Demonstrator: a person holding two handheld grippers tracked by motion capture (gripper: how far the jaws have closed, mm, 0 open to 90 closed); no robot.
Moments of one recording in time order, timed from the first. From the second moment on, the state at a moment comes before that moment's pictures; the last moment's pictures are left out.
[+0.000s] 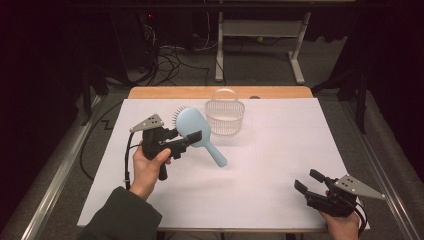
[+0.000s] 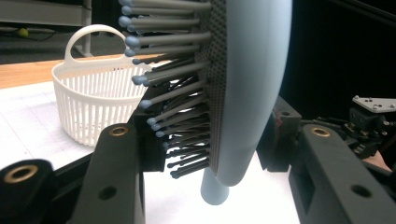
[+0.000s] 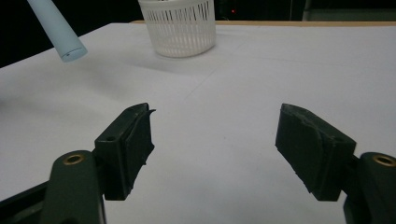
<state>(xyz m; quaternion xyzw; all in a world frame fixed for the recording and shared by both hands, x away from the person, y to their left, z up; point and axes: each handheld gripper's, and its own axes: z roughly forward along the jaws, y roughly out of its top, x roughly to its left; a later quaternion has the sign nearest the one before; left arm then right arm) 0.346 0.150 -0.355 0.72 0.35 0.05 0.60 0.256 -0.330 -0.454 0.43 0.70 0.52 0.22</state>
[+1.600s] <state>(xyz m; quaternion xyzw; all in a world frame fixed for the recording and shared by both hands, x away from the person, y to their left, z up) 0.395 0.145 -0.334 0.72 0.38 0.08 0.58 0.257 -0.327 -0.455 0.42 0.71 0.52 0.22</state>
